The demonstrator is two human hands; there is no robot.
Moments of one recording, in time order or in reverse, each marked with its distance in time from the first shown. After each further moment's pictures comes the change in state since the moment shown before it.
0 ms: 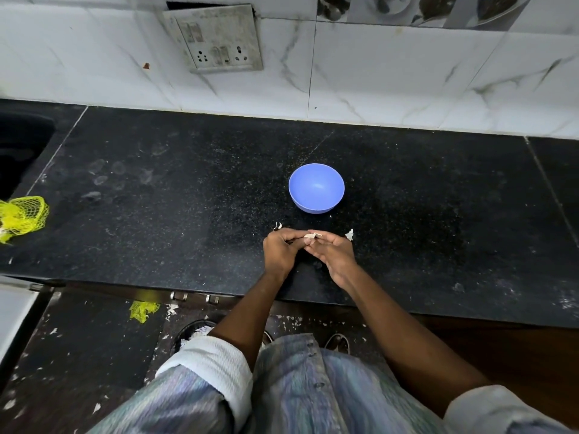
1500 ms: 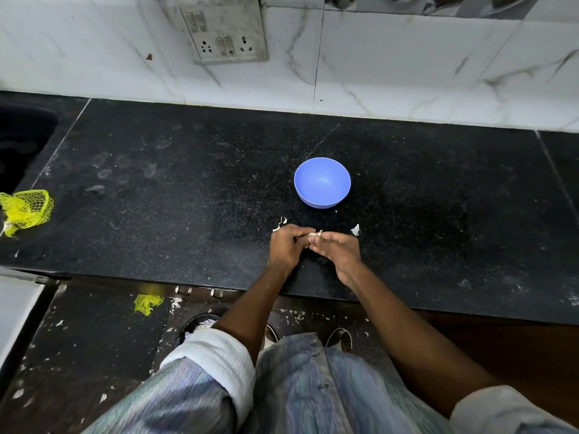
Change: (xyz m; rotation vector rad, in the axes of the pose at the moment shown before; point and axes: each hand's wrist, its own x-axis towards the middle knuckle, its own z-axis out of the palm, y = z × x) left_hand 0.005 -0.007 -0.005 0.204 -0.062 0.036; right_hand -0.005 0.005 0.005 -0.093 0.083 -0.017
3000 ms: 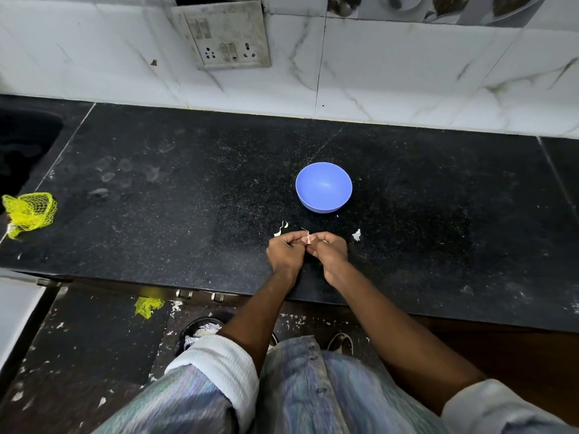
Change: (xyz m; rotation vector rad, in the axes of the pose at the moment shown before) left_hand -0.006 0.009 0.016 -0.277 0.284 -0.405; right_hand 0.023 0.013 0.030 -0.132 0.183 0.043
